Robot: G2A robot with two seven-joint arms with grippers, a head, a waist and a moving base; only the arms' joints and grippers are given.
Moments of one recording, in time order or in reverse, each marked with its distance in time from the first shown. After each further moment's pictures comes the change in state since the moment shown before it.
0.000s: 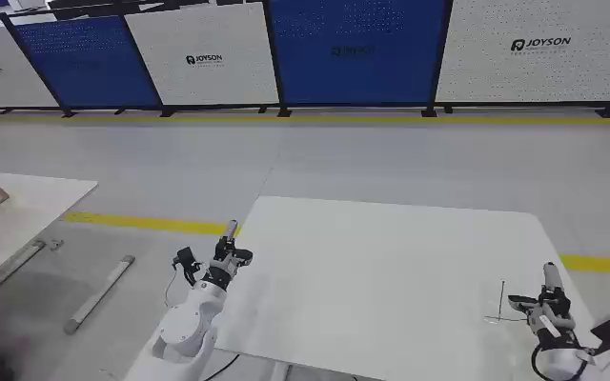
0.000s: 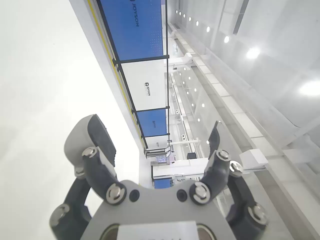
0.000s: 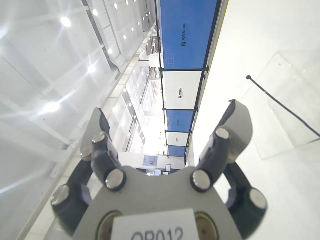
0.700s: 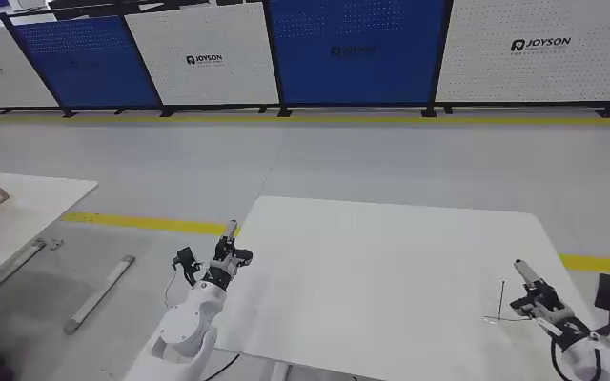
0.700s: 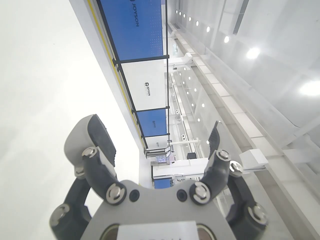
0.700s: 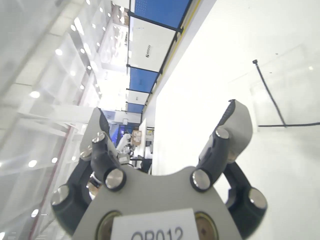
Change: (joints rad) left arm 0.000 0.000 0.000 0.000 0.000 0.000 0.000; right arm 0.067 0.059 0.138 -0.058 -0.337 0.261 0.522
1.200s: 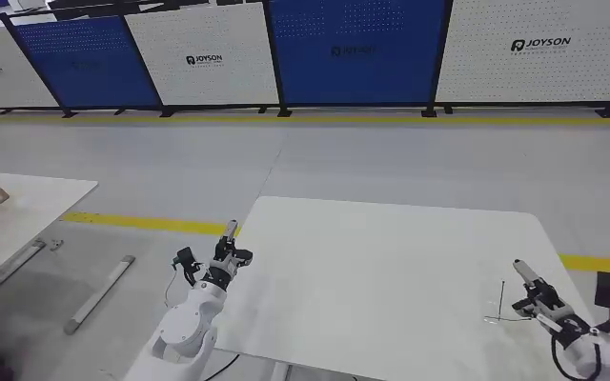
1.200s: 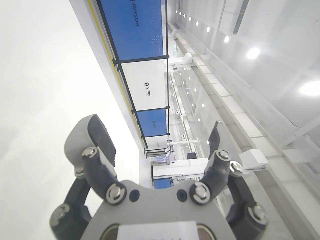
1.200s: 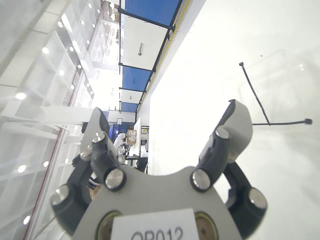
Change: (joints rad) left arm 0.000 0.000 0.000 0.000 0.000 0.000 0.000; right arm 0.045 0.018 0.009 0.033 -0.029 0.026 0.104
